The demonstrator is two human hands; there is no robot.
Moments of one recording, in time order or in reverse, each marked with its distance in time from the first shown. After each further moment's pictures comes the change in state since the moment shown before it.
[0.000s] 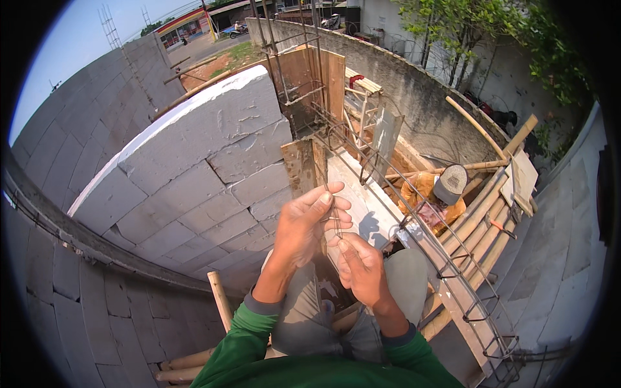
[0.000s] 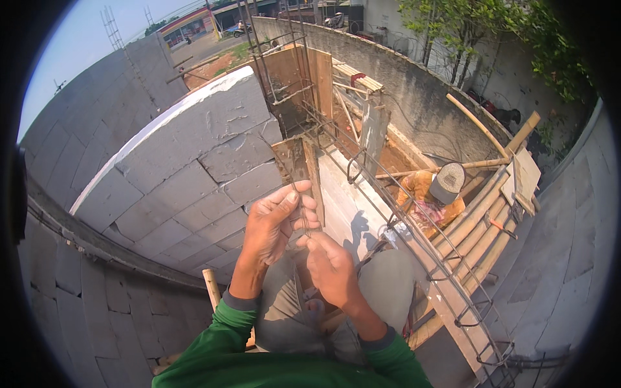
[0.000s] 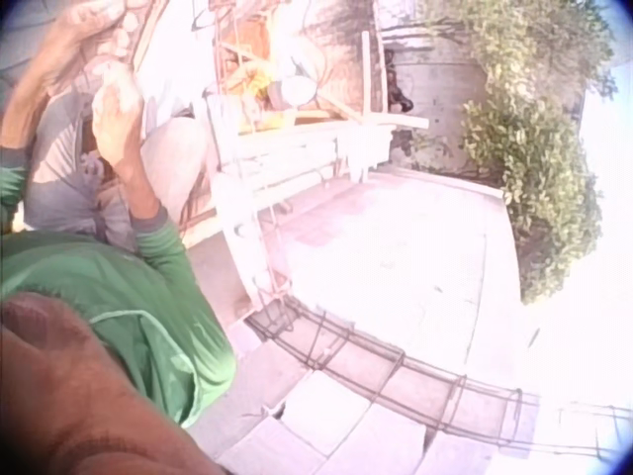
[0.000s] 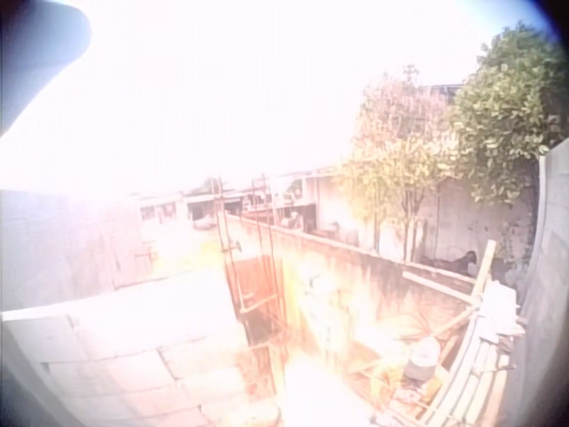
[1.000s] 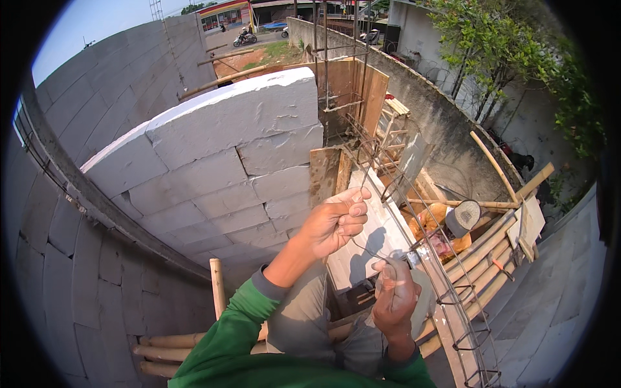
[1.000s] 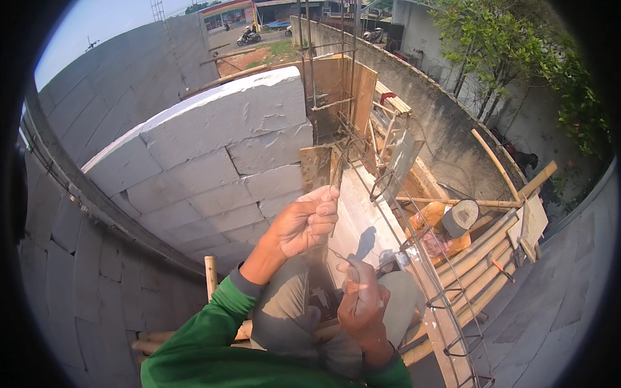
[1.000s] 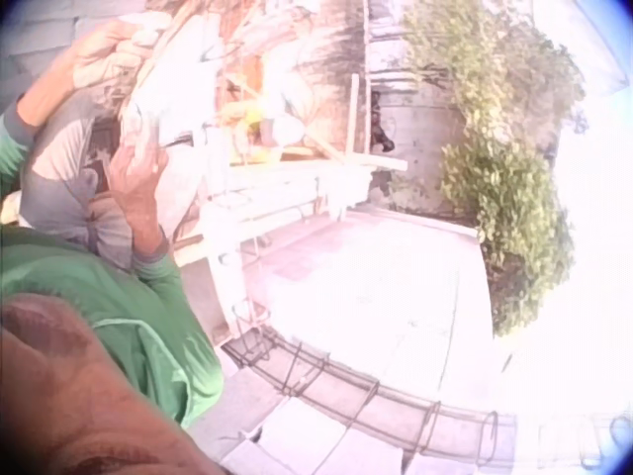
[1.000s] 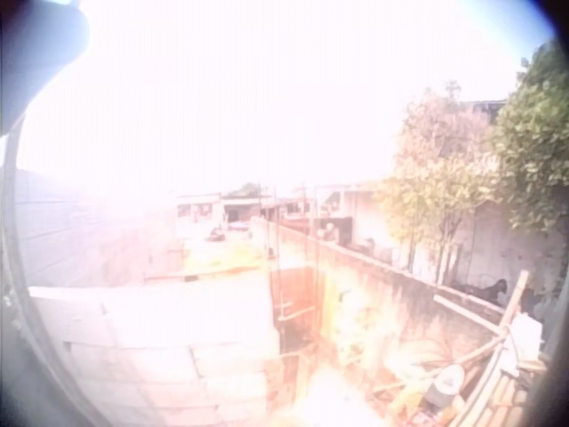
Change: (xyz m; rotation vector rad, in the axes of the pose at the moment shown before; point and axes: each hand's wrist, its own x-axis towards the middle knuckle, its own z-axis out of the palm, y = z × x) left_hand 0.022 -0.006 -0.032 -0.583 -0.262 -0.204; right_hand -0.028 -0.004 -0.001 -0.885 0.225 -0.703
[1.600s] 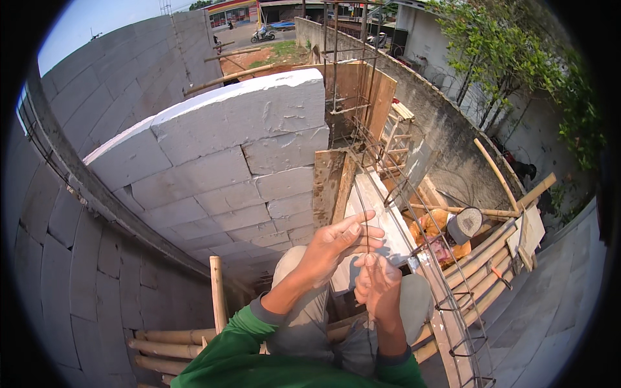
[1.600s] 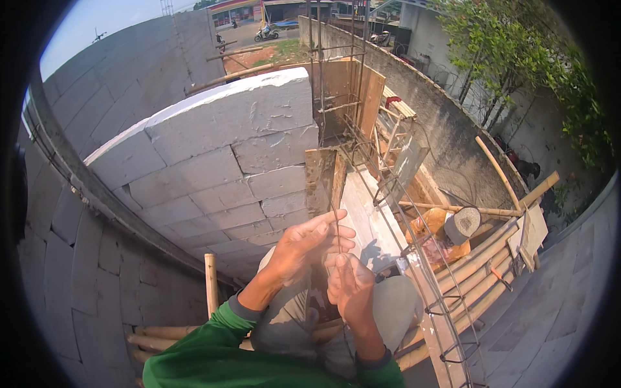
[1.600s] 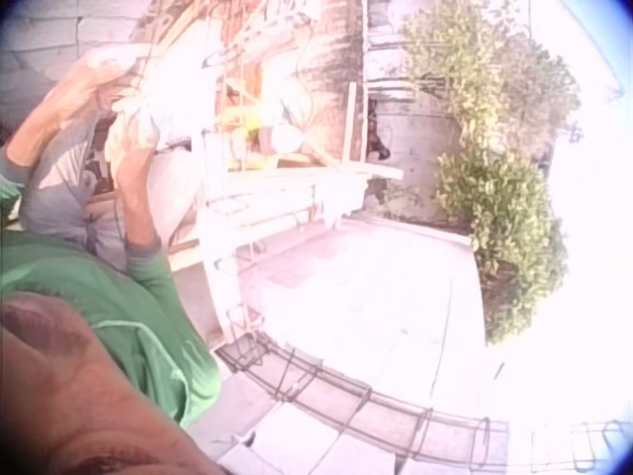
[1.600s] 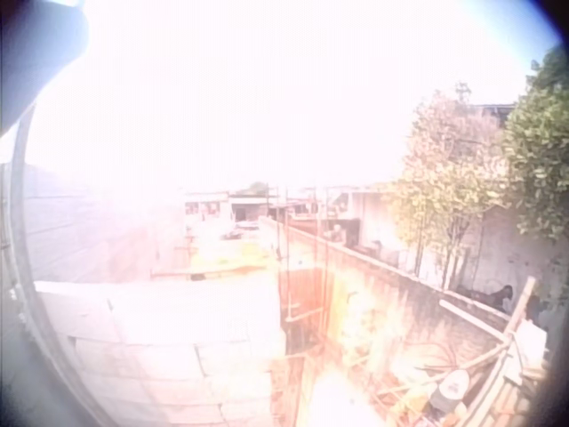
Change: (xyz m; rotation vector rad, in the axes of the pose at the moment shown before) left_hand -0.044 -0.032 0.032 0.500 0.255 0.234; right_hand 0.012 0.010 0.025 0.937 -0.097 0.757
